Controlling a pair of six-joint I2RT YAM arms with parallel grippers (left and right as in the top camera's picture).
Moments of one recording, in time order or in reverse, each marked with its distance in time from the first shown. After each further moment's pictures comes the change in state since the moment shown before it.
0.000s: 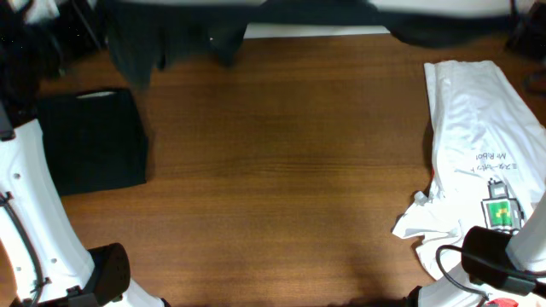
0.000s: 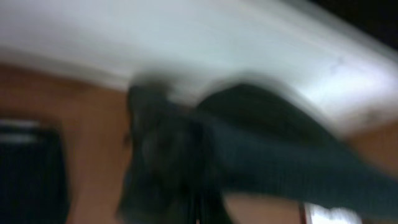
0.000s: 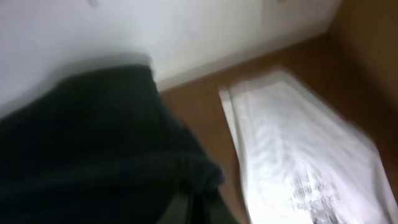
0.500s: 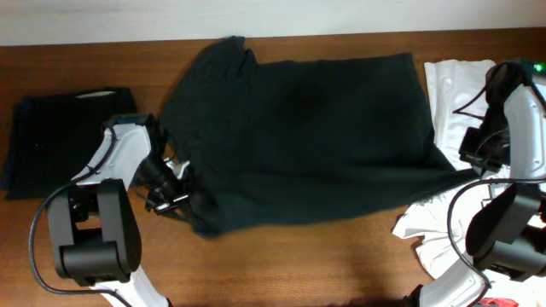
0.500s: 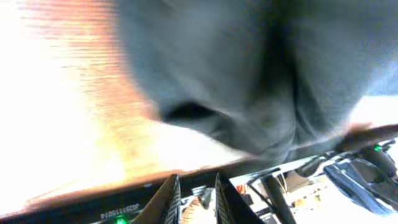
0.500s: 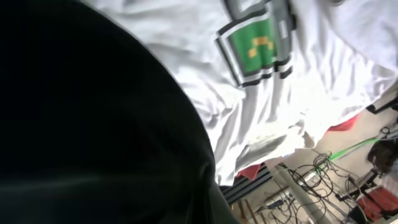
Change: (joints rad) left arm -0.129 0.109 -1.271 -0.027 -0.098 0.258; right arm -0.068 0.084 -0.862 -0.073 0.391 0.102
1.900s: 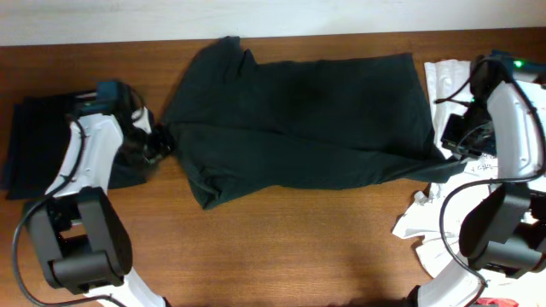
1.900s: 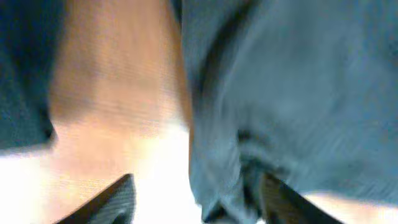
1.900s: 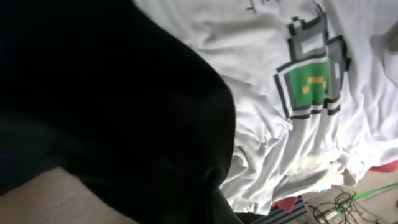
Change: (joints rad) left arm 0.103 -0.027 0.165 0.384 -0.057 -0.251; right arm 0.095 0.000 -0.001 0.111 -0.111 -0.002
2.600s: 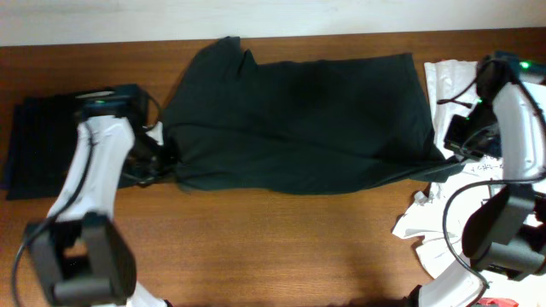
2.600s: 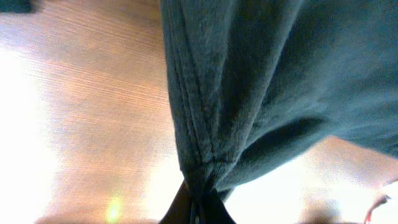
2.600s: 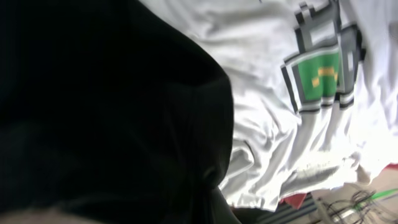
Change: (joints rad) left arm -0.083 -0.125 0.024 -0.311 -0.044 -0.004; right arm -0.055 -0.014 0.000 -0.021 -0.063 -0.016
